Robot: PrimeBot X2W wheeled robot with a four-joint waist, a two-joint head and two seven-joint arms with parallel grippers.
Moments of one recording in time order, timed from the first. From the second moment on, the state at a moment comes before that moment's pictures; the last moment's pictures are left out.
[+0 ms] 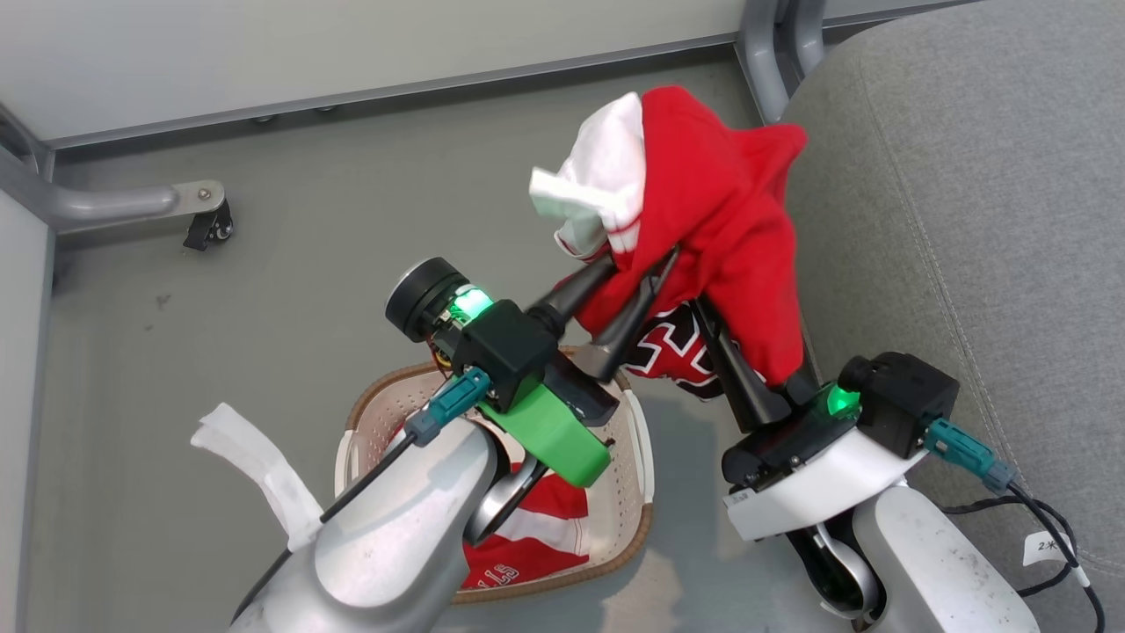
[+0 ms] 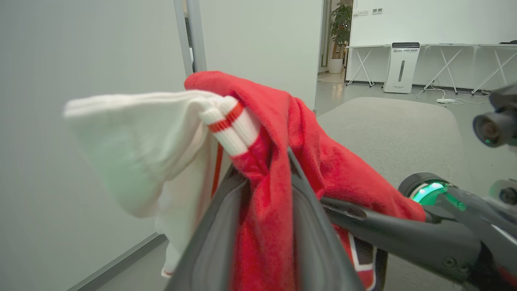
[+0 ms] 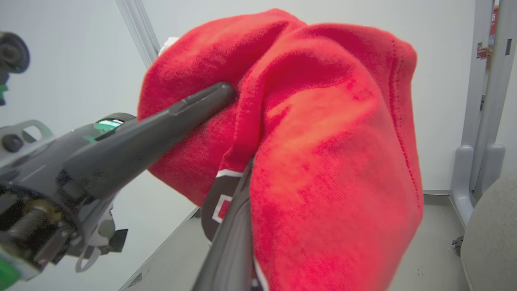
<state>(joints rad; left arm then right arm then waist) -0.61 0.12 -0.77 0.24 -0.38 -0.13 -0.26 -0.28 -0.13 0.41 0.01 0.43 0.13 -0.26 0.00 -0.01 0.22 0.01</state>
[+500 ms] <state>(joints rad) -0.61 0.12 -0.75 0.25 -0.36 -0.13 -0.26 -0.27 -0.13 0.39 0.02 0.39 0.13 -0.26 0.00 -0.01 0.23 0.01</state>
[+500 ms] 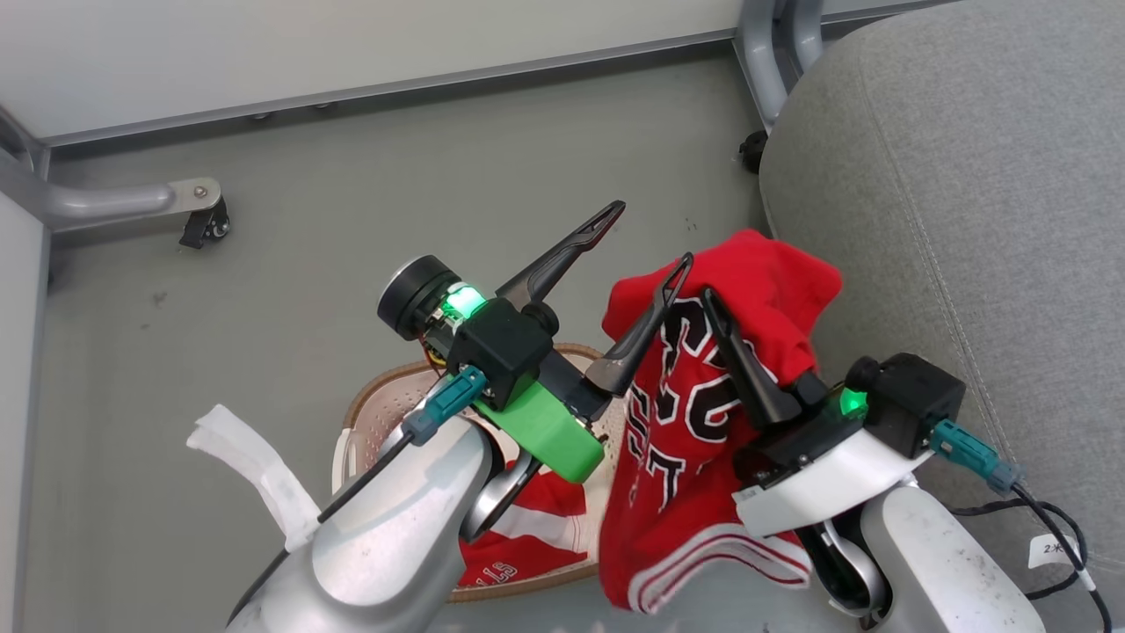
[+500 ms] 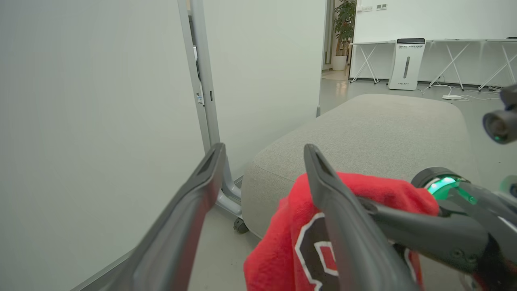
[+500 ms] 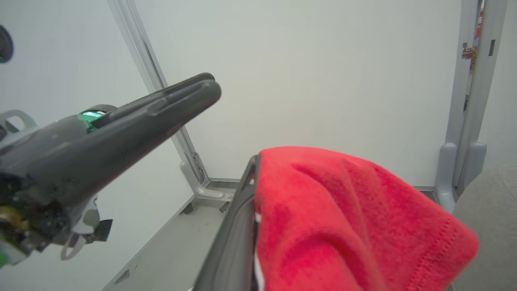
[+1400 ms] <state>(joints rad) -0.64 0.16 -0.81 0.29 -0.34 -0.13 -0.26 -0.23 -0.10 0.16 0.00 0.32 0.13 -0.26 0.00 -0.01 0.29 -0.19</state>
